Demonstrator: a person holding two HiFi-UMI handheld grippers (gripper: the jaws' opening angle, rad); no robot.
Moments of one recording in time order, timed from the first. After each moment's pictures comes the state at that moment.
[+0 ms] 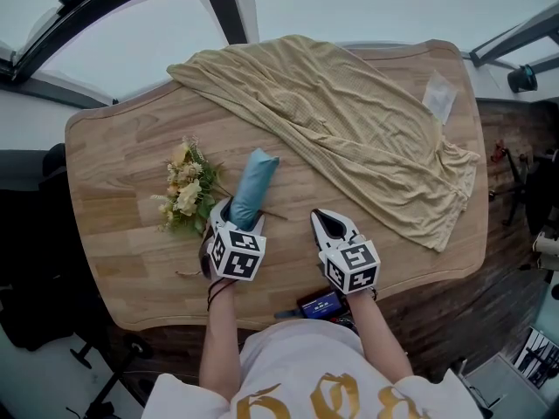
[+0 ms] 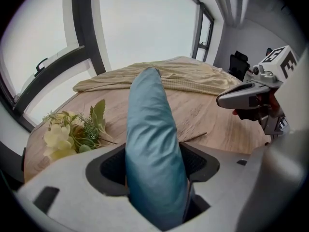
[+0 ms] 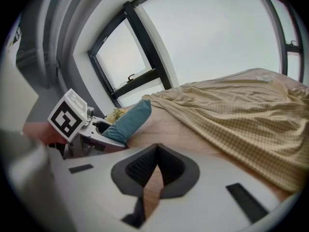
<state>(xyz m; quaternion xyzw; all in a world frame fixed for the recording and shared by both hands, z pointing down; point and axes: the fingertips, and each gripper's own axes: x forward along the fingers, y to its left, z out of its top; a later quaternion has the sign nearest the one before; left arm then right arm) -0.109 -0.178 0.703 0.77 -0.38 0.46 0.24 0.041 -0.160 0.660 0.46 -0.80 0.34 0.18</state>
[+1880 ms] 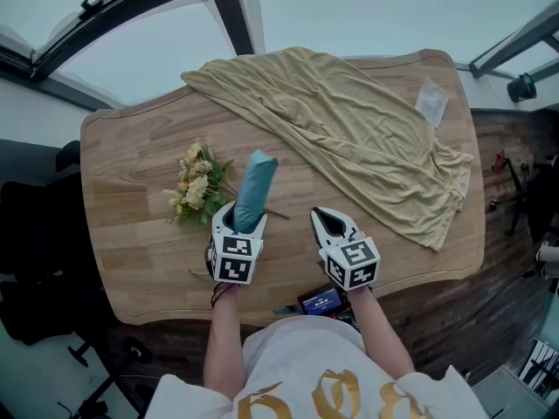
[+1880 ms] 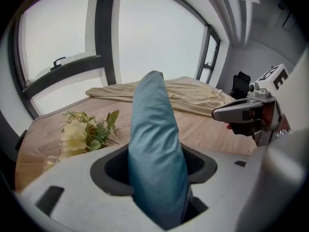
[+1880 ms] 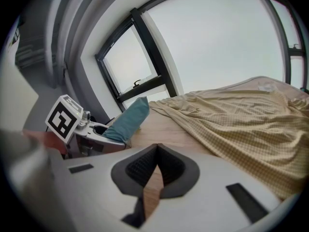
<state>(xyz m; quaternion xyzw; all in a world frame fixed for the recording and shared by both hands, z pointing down) -0.103 -0.165 0.659 0.79 -0.43 0.37 0.26 0.039 -0.154 0.625 0.45 -0.82 0.32 0.16</state>
